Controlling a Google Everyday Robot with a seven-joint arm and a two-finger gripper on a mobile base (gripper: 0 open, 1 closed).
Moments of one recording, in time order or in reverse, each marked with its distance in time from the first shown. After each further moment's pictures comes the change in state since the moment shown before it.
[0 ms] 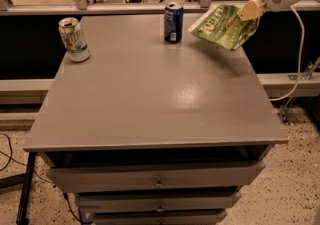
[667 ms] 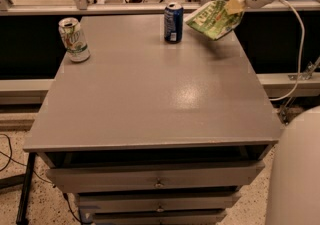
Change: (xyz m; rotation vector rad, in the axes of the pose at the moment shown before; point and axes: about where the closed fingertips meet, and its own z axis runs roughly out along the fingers) arm -0.033 -0.032 0.060 0.048 -0.066 0.126
